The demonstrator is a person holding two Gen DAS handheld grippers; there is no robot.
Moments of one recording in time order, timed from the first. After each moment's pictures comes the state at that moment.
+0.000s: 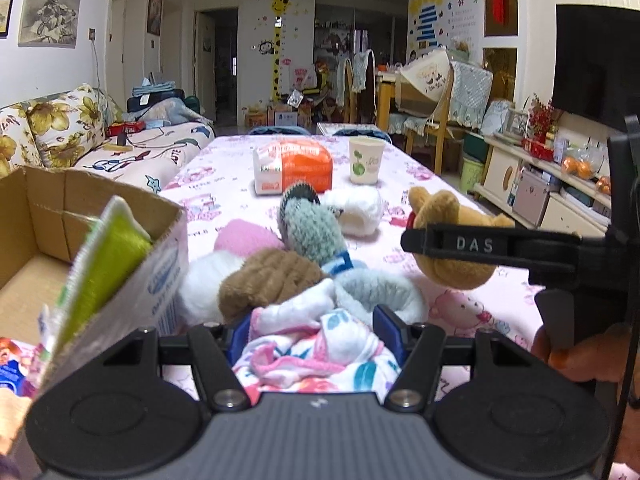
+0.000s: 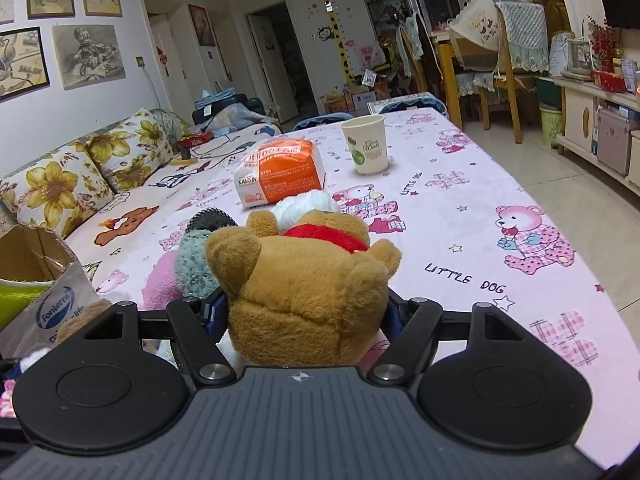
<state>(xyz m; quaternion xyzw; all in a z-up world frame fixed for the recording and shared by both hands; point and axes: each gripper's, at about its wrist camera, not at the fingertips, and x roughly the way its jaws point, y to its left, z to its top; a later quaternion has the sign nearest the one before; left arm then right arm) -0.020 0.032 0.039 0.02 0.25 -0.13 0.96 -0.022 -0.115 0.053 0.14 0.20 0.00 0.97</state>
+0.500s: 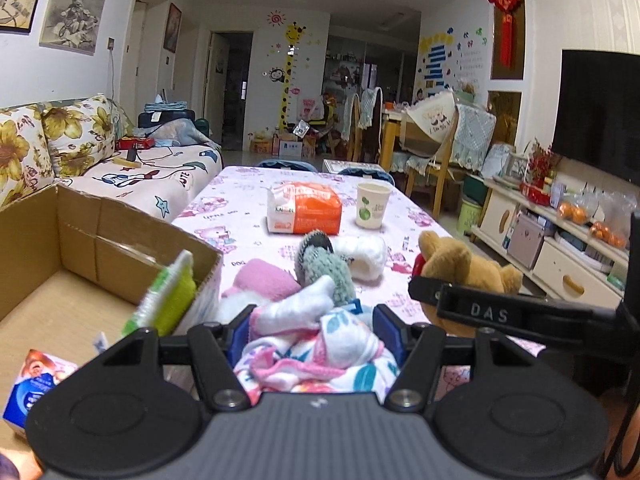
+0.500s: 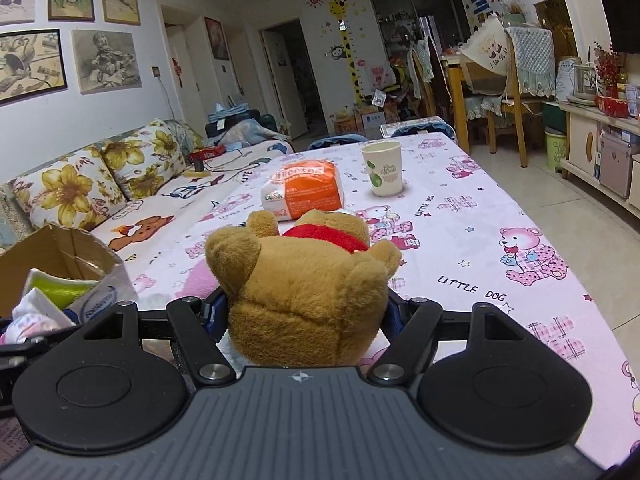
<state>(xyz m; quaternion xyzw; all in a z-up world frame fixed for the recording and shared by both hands) -0.031 0.058 0.062 -0.02 0.21 -0.13 0.97 -0.035 -0.105 0.059 0.13 0.17 0.01 0.98</state>
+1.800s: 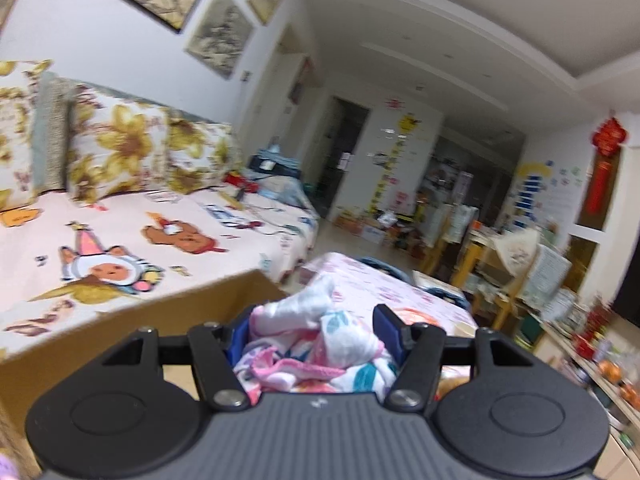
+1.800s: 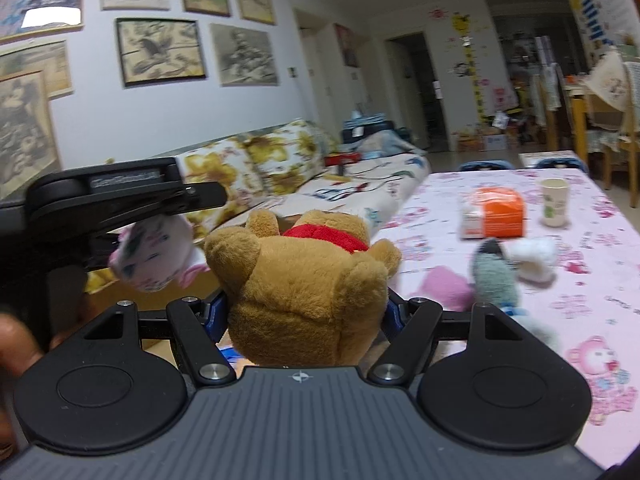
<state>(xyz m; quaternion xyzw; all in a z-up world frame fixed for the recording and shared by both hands) -0.056 0.208 0.110 -0.18 0.12 0.01 0.98 -0.049 -0.008 0.085 0.08 0.13 0.20 0.97</state>
